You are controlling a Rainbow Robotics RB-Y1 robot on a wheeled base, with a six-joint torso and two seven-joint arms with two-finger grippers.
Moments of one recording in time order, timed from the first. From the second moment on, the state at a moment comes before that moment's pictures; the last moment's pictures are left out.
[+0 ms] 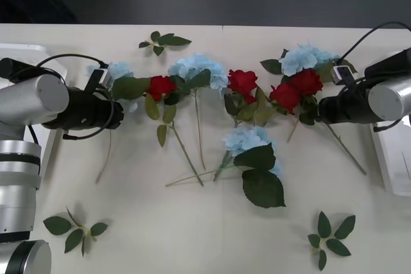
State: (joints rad) right arm -0.66 -0.96 0.76 -1.30 -1.06 0.83 1.31; left arm -0.42 0.25 0.22 -1.45 0.53 1.32 -1.93
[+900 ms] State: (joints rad) right arm -0.77 -0.87 0.87 -1.14 -1.02 0.77 1.31; left arm -0.40 0.44 0.56 -1.85 0.69 1.71 -1.93
